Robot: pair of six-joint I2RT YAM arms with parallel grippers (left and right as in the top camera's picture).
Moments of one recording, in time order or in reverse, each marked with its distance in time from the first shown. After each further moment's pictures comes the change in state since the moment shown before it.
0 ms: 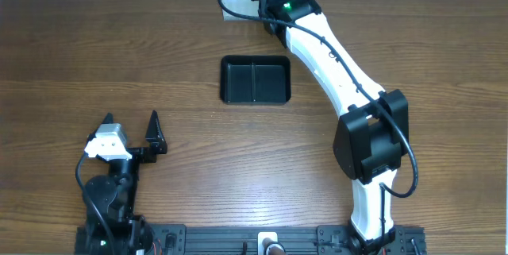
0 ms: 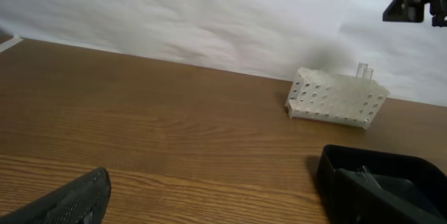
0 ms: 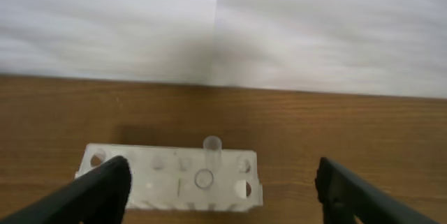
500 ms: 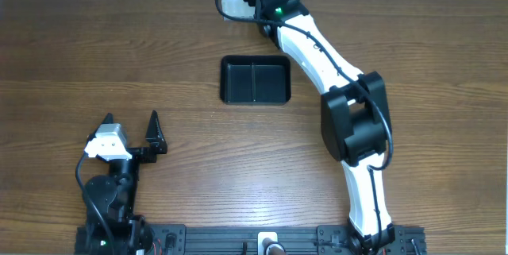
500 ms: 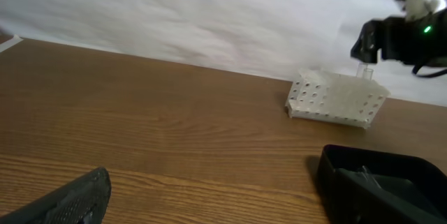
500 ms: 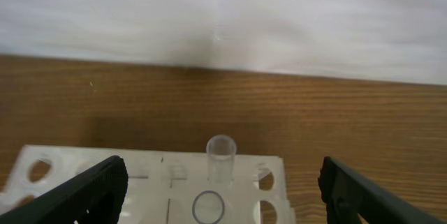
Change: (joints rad) left arm 0.000 0.000 0.000 0.000 0.000 0.000; right arm -0.015 0.166 0.001 0.134 0.000 -0.016
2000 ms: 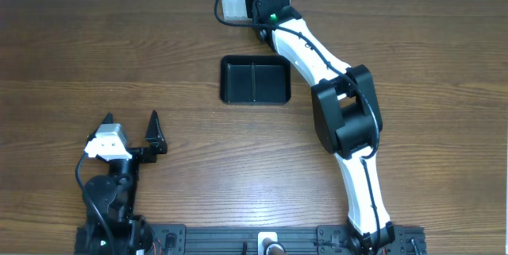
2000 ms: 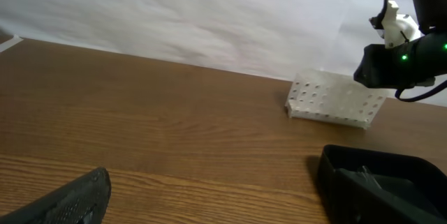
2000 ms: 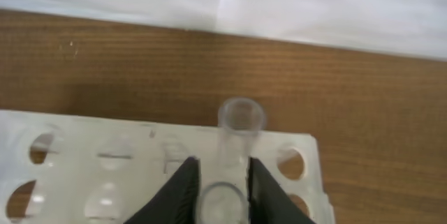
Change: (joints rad) left arm 0.000 0.000 0.000 0.000 0.000 0.000; right arm 0.000 0.078 0.000 0.005 -0.015 -0.004
